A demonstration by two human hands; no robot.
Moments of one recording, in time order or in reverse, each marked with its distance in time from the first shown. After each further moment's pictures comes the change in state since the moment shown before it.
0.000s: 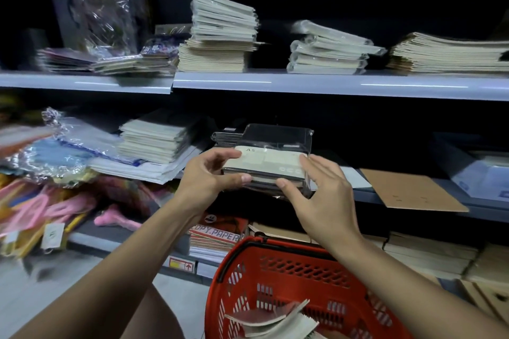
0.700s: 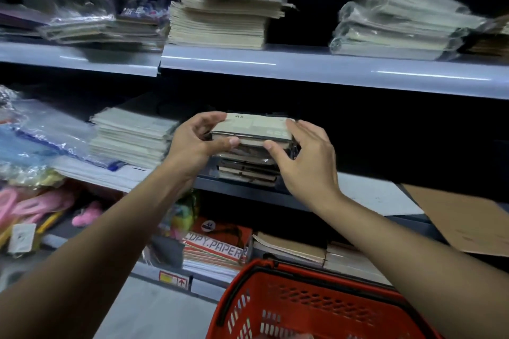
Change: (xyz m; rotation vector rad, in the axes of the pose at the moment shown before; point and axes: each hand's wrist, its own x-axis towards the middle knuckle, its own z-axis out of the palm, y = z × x) left_hand 0.164 -0.067 -0.059 -0.045 0.108 0.035; right_hand 0.136 0.030 0.134 0.001 -0.027 -0.042
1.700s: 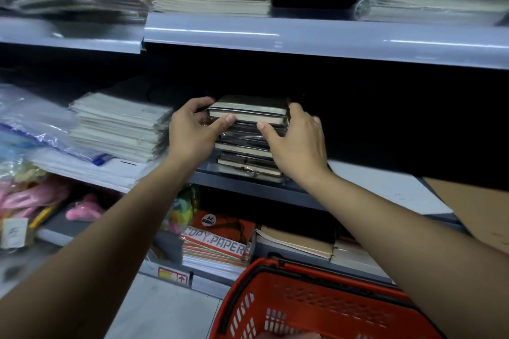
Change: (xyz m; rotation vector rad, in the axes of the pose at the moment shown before) left_hand 0.040 -0.042 -0.001 0.372 0.226 0.005; right_hand 0.041 0.024 0.060 -0.130 -0.108 0.173
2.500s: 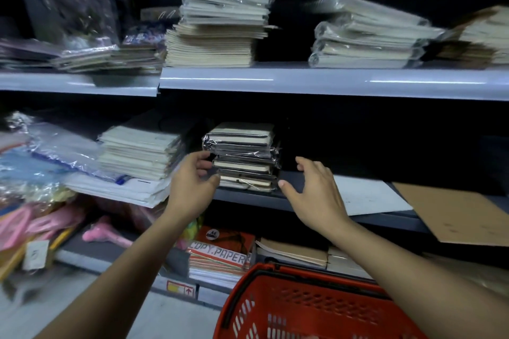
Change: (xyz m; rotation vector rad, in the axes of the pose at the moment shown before) left_hand -0.087 0.021 -0.027 0.237 -0.049 0.028; right_hand -0.083 0.043 -0.064 0.005 -0.126 0.017
